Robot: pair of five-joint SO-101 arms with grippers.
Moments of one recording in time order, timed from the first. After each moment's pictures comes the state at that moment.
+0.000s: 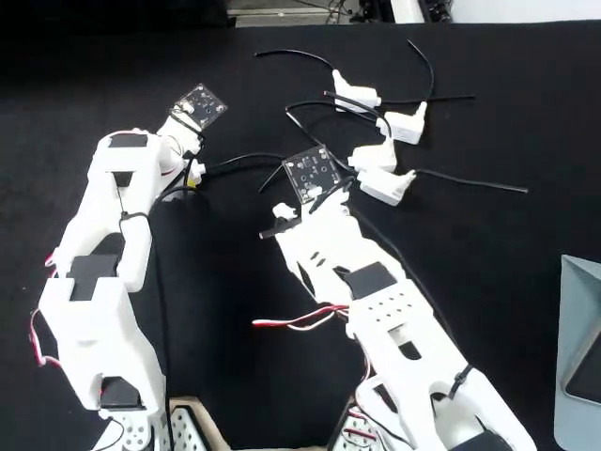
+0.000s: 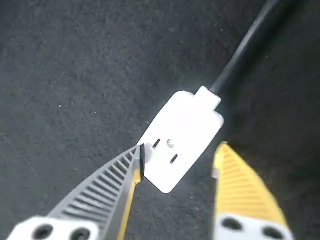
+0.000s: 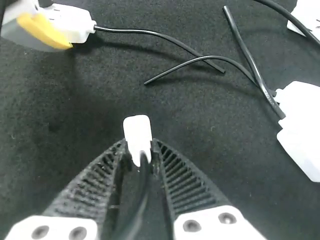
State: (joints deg) left arm -7.2 22.1 3.8 46.0 -47.3; right arm -24.6 -38.9 65.8 25.5 0.5
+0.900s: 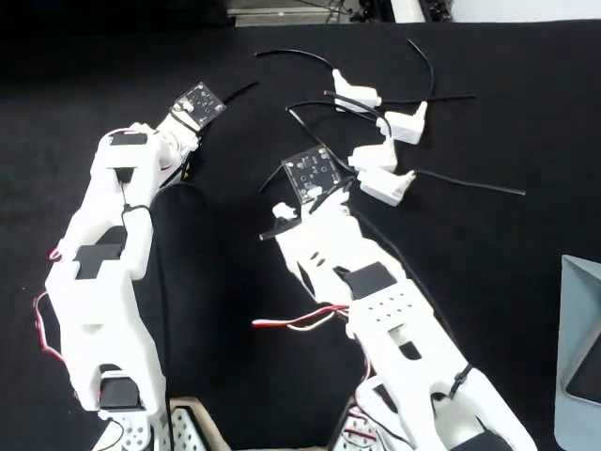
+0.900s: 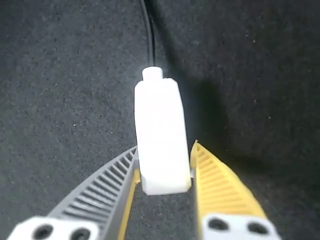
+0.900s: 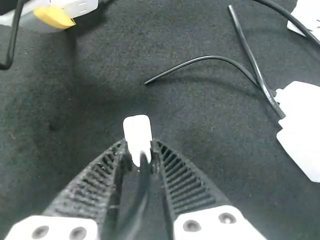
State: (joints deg) left arm -7.6 30.7 -2.2 41.1 -49.4; right arm -24.7 -38.9 65.8 25.5 0.5
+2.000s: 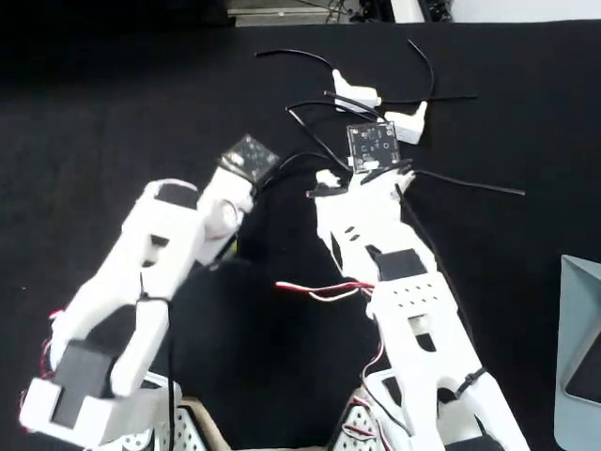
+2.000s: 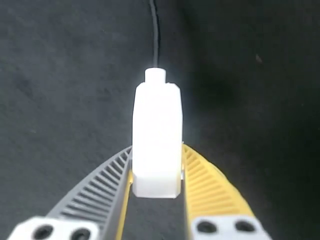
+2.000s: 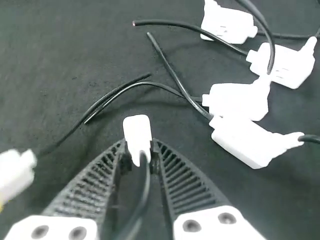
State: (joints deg) left arm 10.4 -10.7 34.6 59.6 -24.3; right arm -12.7 -38.9 62.1 24.2 -5.1
